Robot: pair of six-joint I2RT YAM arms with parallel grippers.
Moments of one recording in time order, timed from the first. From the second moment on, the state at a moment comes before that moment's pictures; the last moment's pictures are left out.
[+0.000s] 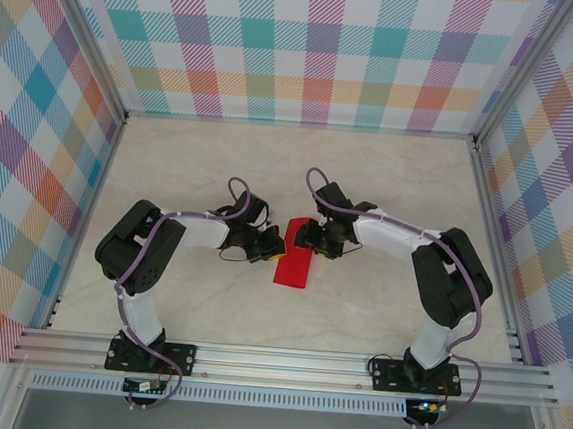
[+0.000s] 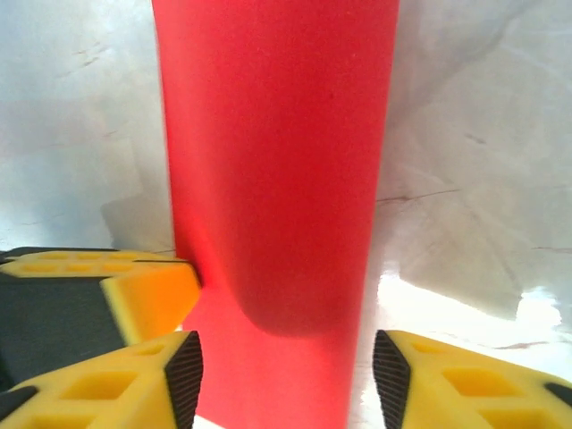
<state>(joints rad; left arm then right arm) -0.55 1.83 0.89 -0.08 0.51 -0.87 0.64 1.77 1.12 -0.53 -0.25 0.78</state>
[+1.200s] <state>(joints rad) -0.55 1.78 0.89 -0.14 0.44 -0.87 0.61 1.92 1.22 -0.63 -0.29 0.72</state>
